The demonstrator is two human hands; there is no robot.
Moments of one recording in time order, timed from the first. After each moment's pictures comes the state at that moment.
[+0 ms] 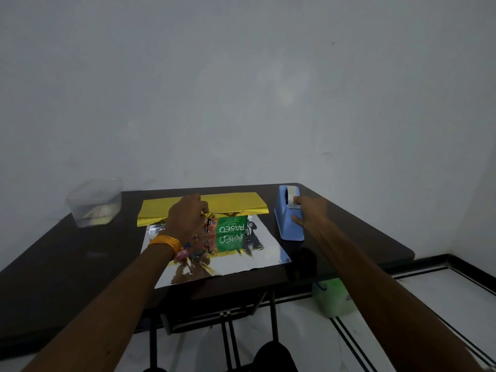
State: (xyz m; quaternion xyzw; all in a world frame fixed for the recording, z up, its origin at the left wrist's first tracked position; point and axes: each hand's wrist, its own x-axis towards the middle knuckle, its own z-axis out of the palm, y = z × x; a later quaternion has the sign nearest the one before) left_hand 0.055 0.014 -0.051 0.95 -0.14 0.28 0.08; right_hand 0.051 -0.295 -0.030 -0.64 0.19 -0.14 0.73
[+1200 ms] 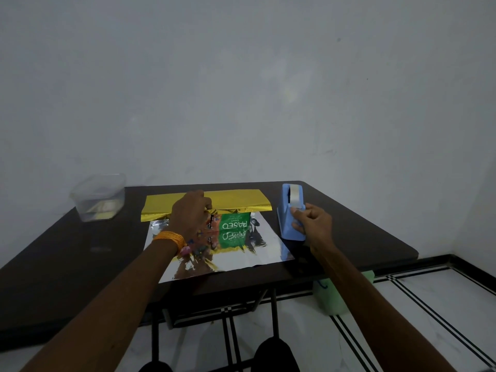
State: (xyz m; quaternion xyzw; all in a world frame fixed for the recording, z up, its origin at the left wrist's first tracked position) left_hand 0.052 0.013 -0.052 0.94 -0.14 0.29 0.09; right_hand 0.036 -0.298 -0.087 -0.70 0.04 -0.25 0.67
